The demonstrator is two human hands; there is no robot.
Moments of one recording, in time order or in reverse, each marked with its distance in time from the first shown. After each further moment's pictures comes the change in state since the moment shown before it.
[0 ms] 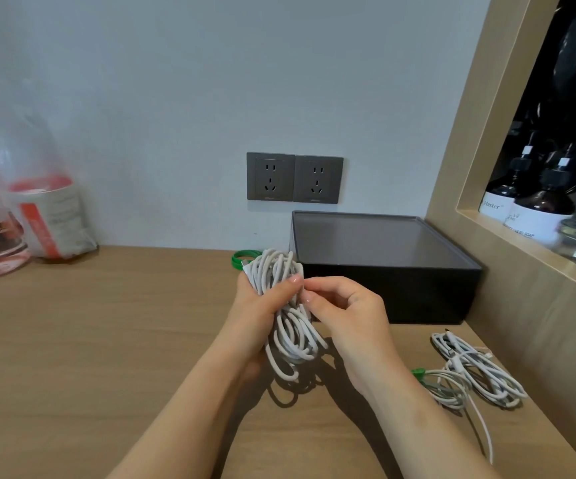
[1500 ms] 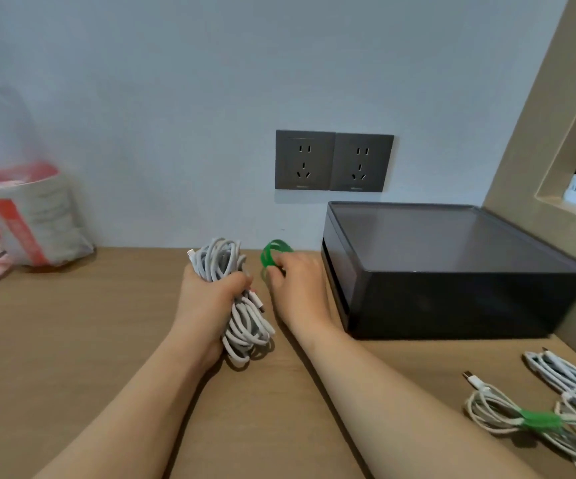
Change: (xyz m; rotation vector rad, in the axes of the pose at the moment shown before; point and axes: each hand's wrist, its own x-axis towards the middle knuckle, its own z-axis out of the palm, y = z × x) left_hand 0.075 0.019 -0.104 0.159 0.248 0.116; right_hand 0.116 0.073 0.119 -0.711 0.026 -0.123
